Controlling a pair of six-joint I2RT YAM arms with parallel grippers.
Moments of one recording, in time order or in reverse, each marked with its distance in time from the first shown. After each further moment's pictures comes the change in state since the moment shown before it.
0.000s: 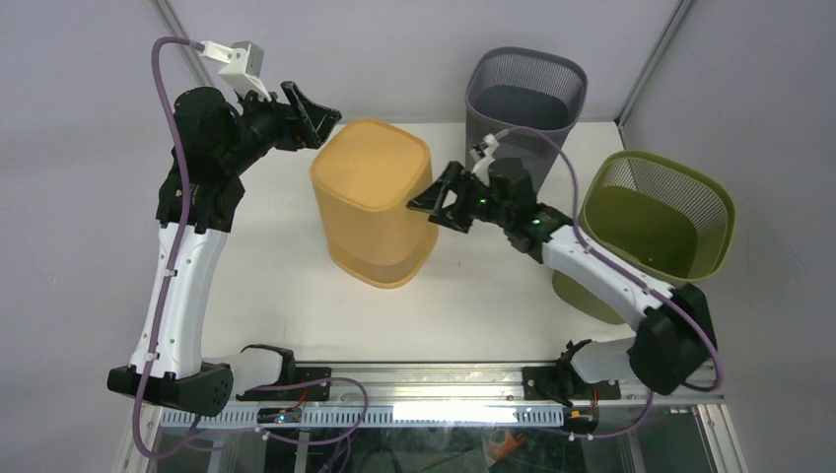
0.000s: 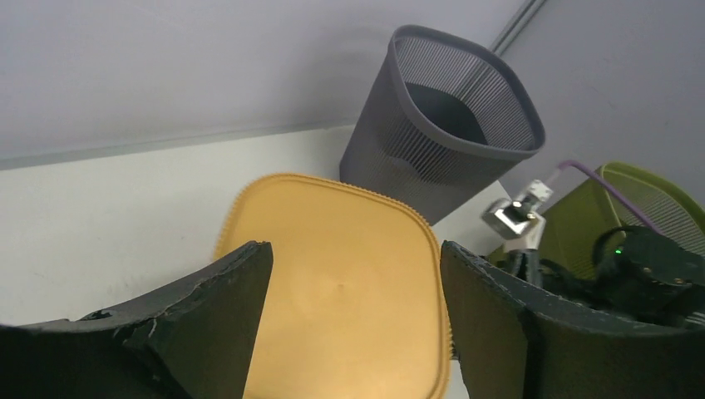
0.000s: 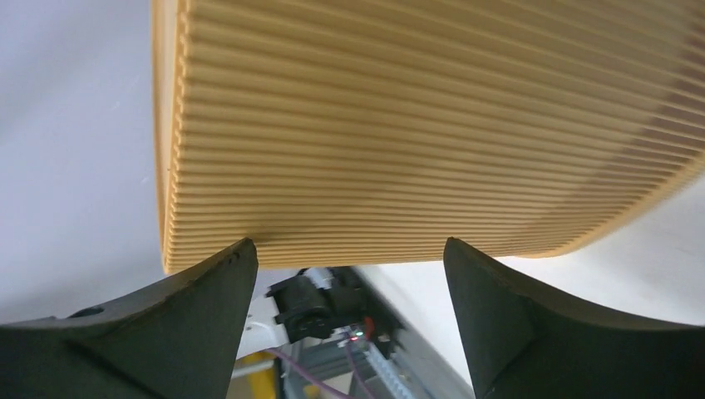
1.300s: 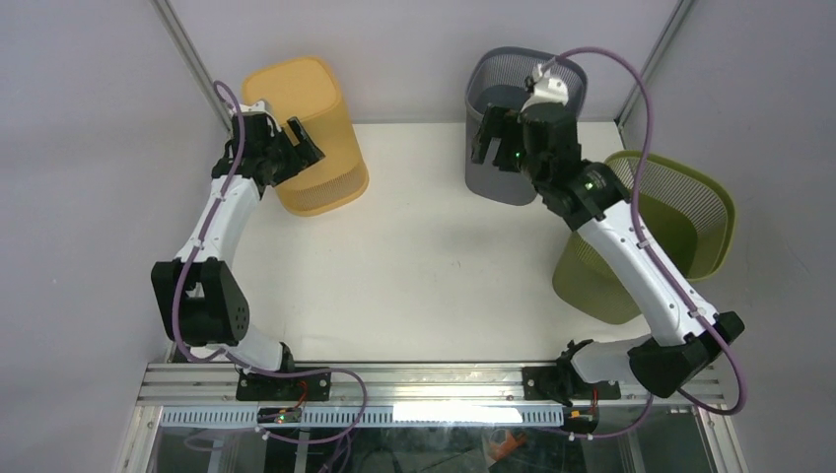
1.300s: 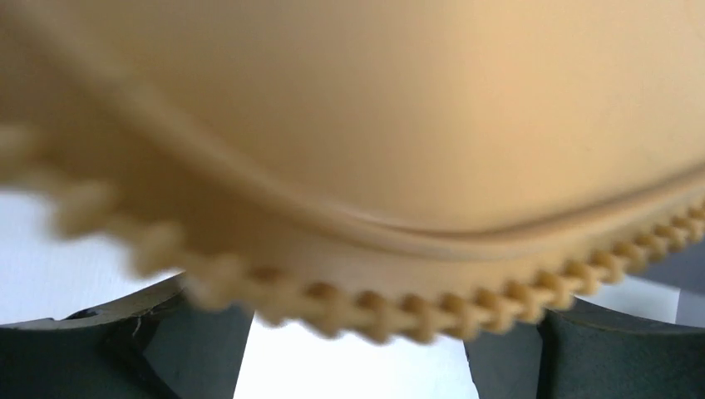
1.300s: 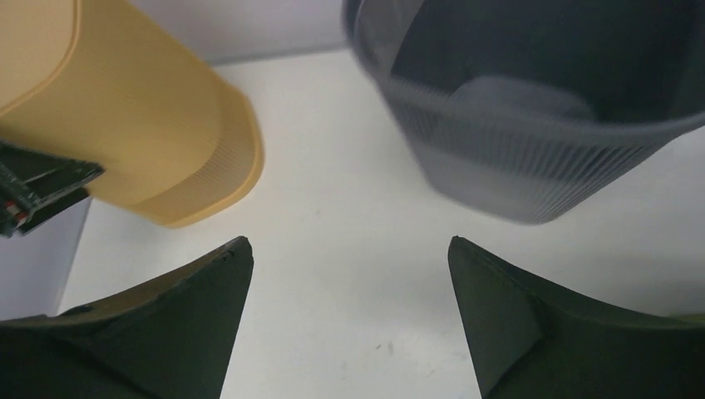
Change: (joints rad) left arm 0.175 0.310 -0.320 0.072 -0.183 -0.154; right arm 0.002 0.000 0.460 -0.475 0.645 -0.489
